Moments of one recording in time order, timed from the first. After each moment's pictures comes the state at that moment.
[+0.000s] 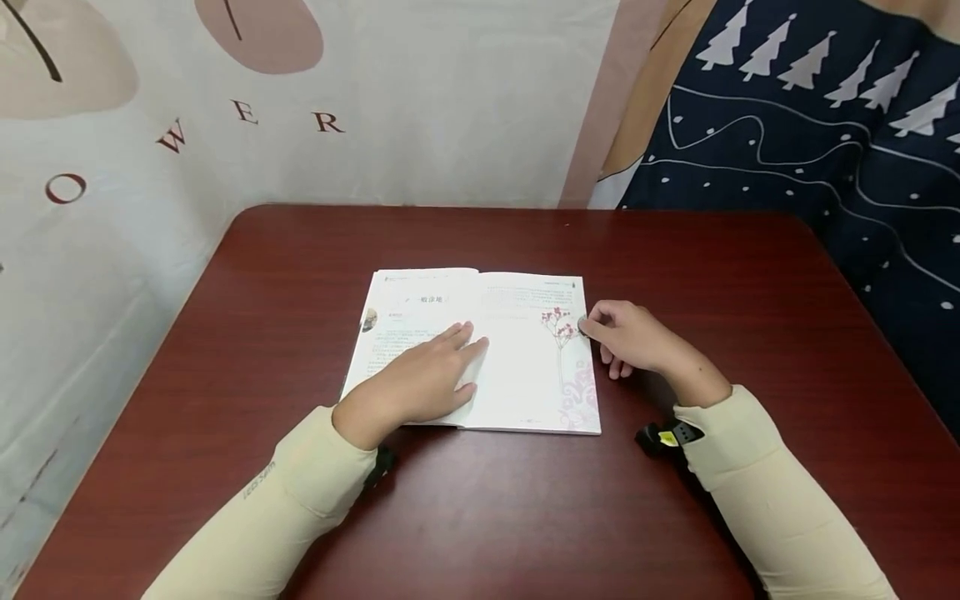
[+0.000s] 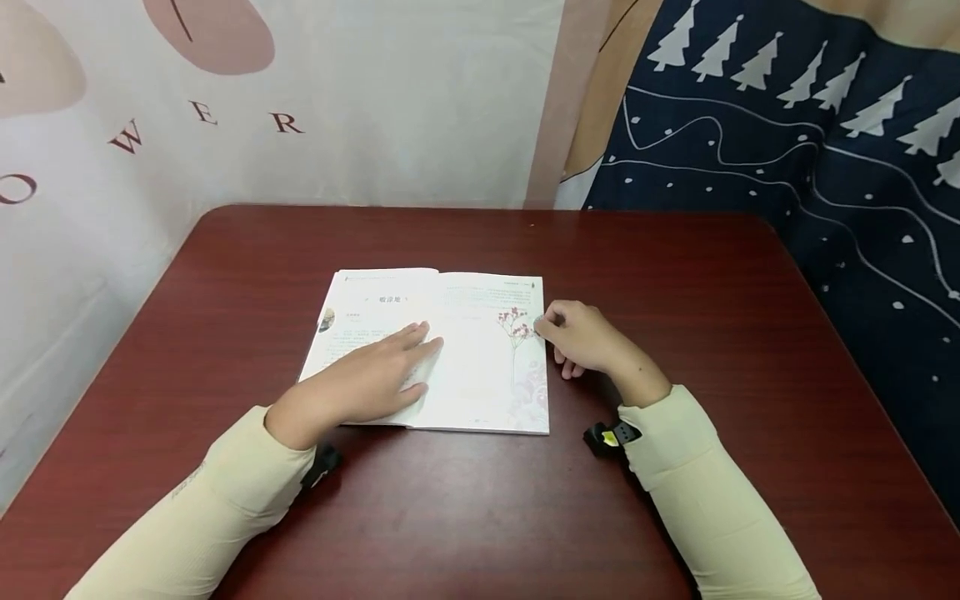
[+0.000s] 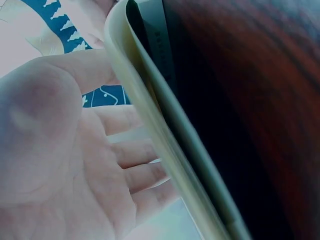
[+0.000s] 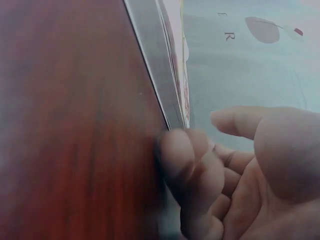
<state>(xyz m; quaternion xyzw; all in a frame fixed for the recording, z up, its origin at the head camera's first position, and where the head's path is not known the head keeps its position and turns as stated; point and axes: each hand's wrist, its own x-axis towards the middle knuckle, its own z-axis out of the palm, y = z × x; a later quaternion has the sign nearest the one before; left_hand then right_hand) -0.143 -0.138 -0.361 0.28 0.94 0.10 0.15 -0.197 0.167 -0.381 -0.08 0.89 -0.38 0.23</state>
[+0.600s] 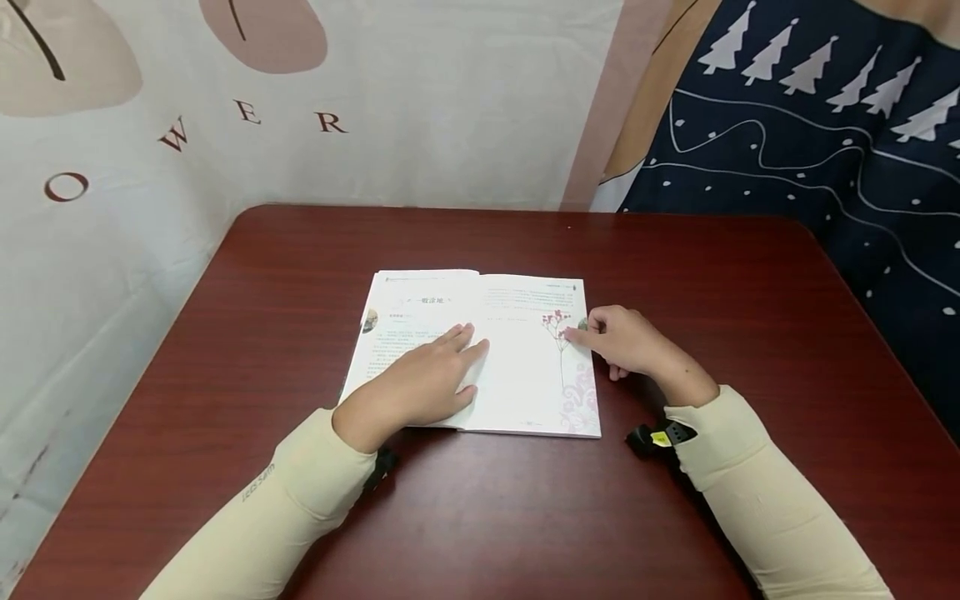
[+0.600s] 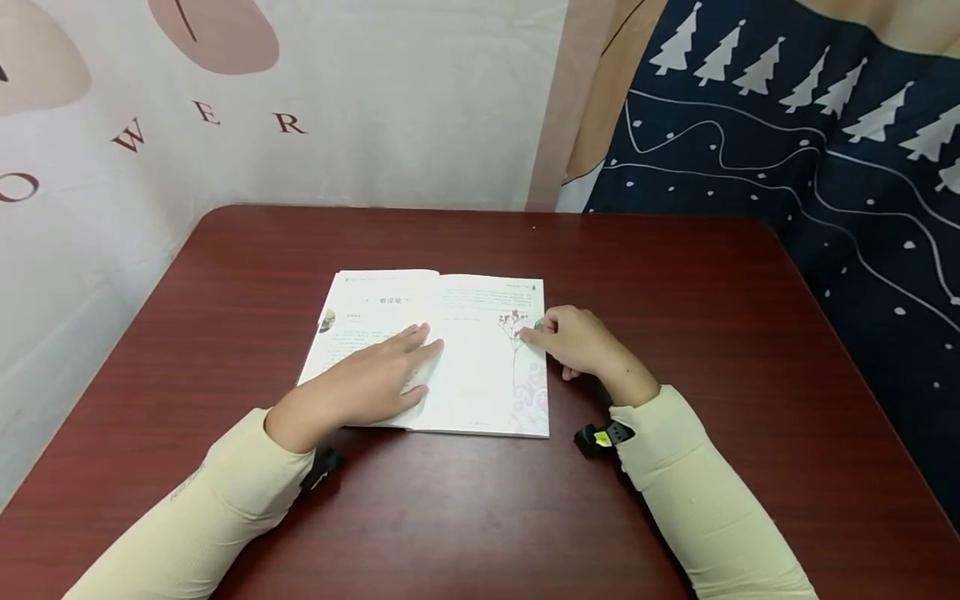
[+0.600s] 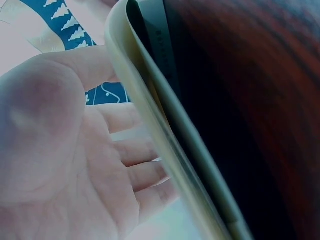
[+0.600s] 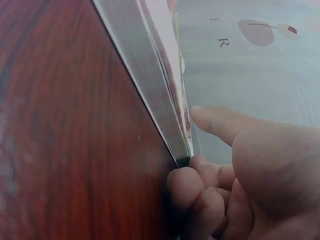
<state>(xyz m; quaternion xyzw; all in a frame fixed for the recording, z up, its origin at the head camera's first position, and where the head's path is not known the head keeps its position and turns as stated) -0.142 -0.139 -0.361 0.28 0.94 0.09 0.15 -0.202 0.158 -0.391 -0.08 0.92 -0.33 0.20</state>
